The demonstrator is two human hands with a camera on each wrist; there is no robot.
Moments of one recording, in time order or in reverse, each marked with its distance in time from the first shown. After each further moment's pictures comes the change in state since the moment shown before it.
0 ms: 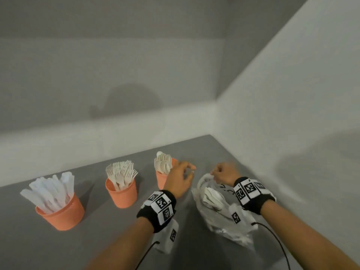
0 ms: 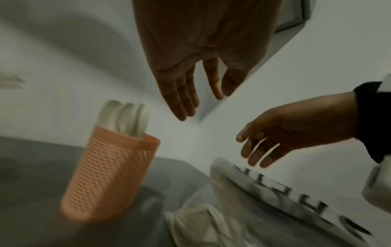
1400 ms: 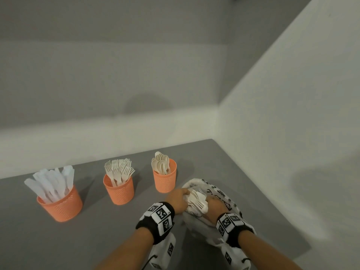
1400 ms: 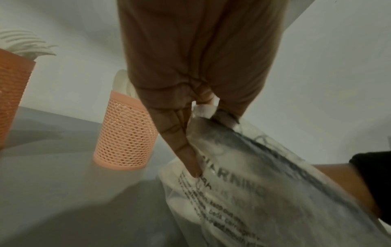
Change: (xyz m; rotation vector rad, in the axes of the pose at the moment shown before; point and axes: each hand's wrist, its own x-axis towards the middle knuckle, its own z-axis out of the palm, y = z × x) left_hand -0.027 -0.010 0.036 0.228 -0.361 -0.352; right_hand -0.010 0.060 0.093 -0.318 -0.051 -0.048
